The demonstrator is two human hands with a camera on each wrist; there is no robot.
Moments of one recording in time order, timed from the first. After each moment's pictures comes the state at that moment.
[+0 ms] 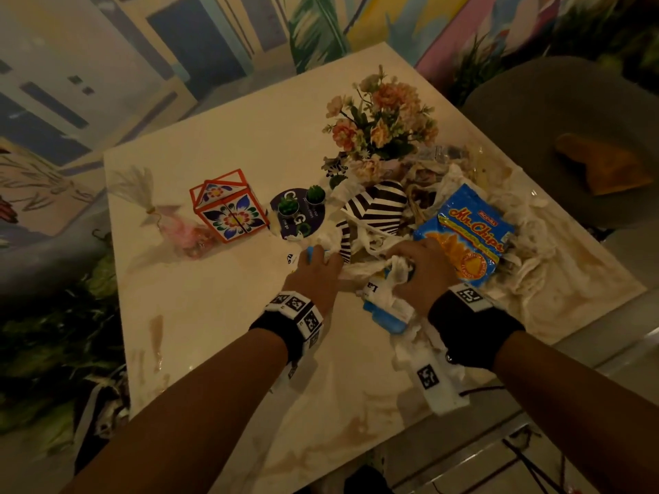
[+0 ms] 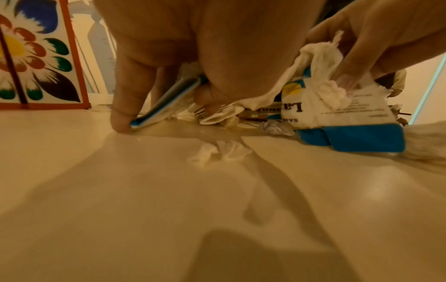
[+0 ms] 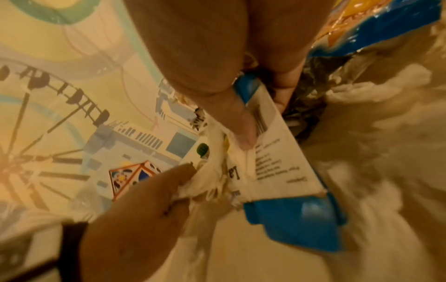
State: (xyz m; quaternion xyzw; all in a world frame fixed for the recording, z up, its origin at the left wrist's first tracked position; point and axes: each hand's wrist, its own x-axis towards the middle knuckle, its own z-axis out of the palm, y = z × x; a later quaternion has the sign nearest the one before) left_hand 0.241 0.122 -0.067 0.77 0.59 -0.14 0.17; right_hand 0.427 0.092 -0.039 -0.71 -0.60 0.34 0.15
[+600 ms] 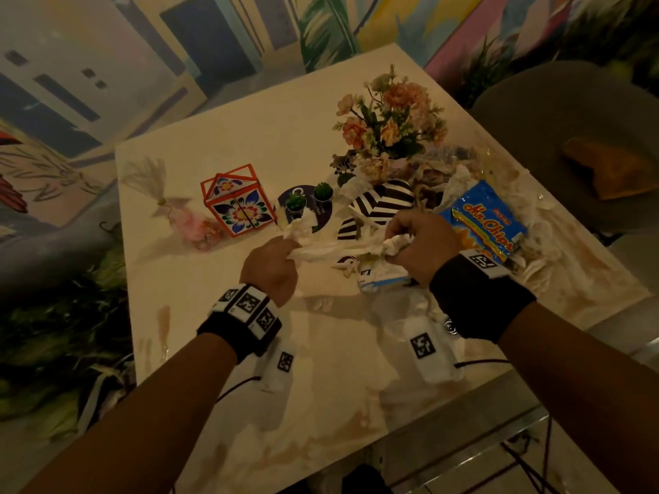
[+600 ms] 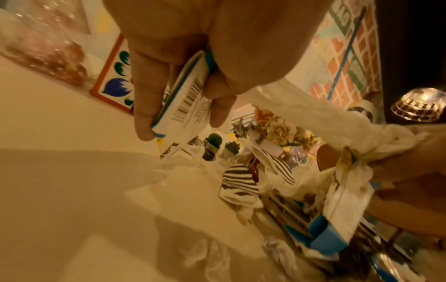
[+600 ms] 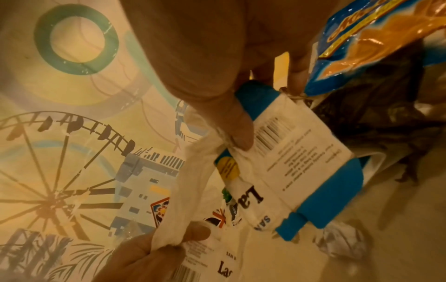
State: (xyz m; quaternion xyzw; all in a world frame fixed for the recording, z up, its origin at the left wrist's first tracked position) left_hand 0.185 0.115 -0.017 0.70 0.67 0.11 0.23; right_hand 0.415 0.116 0.001 -0.66 -0.63 0.34 0.23
